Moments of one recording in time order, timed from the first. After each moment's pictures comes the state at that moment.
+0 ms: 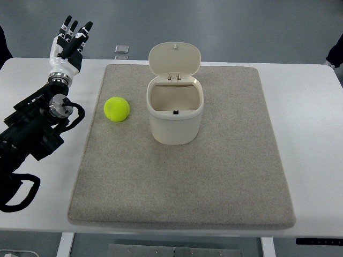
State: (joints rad) left arm -0.98 0.12 -0.63 -0.23 -0.16 -0.19 -0.50; right arm 0.05 0.00 -0.04 0.21 0.05 -0.08 0.14
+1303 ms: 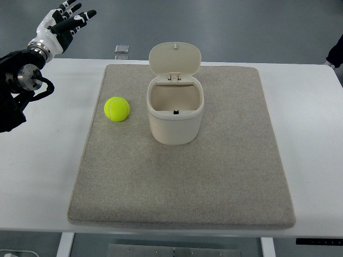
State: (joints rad) left arm -1.12 0.35 -0.29 -0.40 -0.15 -0.19 -0.26; right arm 0.05 0.00 -0.04 0.21 0.05 -0.08 0.14
